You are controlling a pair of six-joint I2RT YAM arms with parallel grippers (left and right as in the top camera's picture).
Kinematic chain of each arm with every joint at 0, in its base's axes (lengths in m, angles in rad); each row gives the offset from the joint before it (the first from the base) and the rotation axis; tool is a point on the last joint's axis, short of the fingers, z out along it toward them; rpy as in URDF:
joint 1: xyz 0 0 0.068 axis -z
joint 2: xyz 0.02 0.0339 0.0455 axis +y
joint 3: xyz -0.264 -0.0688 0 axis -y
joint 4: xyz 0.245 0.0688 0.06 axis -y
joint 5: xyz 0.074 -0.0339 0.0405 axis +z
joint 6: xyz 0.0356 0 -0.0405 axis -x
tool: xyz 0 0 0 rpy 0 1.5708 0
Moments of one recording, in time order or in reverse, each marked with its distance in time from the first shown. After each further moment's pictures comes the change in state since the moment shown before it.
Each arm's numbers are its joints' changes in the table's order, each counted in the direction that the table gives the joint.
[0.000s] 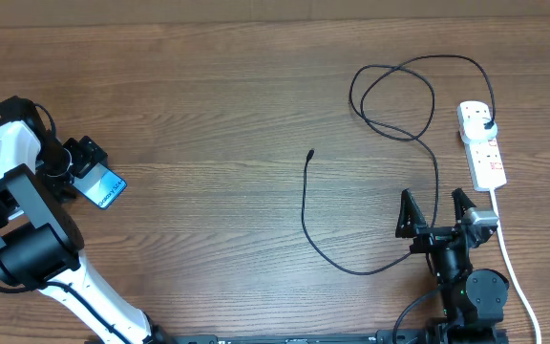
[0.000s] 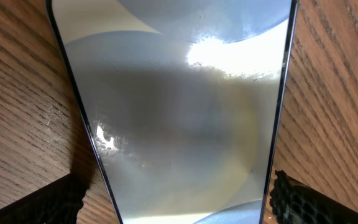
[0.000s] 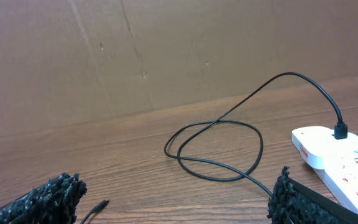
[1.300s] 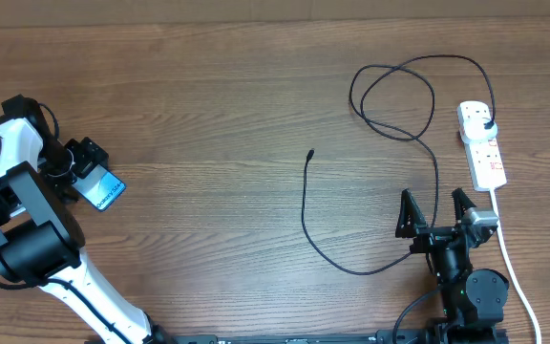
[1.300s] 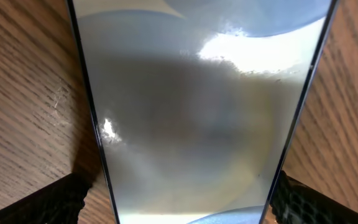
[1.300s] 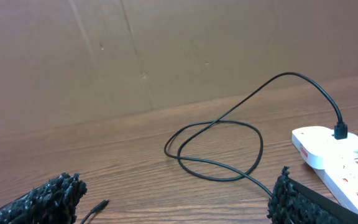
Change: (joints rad) left arm 0.006 0.020 0.021 -0.047 0.036 0.069; right arm 0.000 0.000 0.000 0.000 0.000 0.000
